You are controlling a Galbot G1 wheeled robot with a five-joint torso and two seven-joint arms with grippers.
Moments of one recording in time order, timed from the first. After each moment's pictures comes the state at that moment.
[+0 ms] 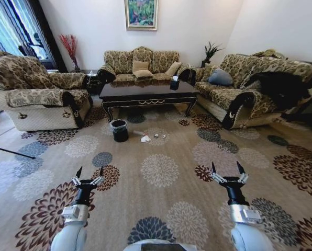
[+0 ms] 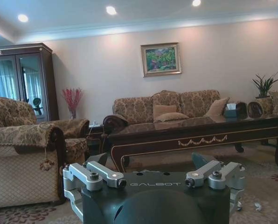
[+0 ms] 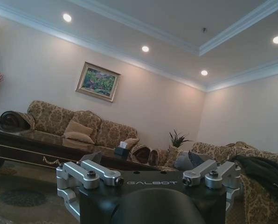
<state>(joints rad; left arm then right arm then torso) 1.69 -1.47 -0.75 -2.09 -0.11 -0.18 0.05 -1.73 1.38 0.81 2.10 0.06 0.33 0.05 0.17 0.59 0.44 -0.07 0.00</state>
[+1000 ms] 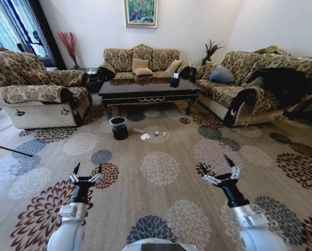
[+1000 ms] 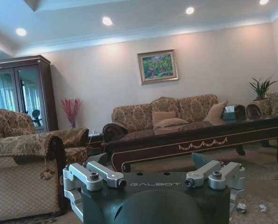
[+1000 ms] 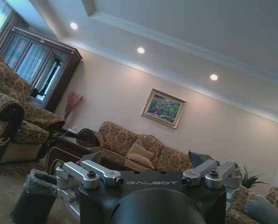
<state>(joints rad) 1.69 -1.47 -0.76 -2.13 -0.08 -0.18 0.06 -1.80 1.33 0.82 2.22 0.05 0.40 -0.23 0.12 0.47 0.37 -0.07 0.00</state>
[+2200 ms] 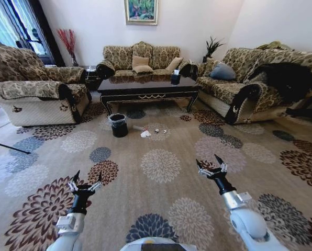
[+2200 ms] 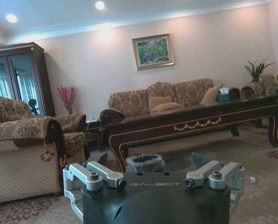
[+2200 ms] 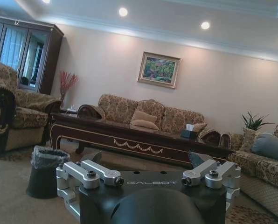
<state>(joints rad) 1.83 -1.49 -0.77 -2.19 -0.06 -0.20 0.07 -1.61 1.02 0.70 1.97 0.36 0.27 -0.09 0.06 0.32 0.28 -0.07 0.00</state>
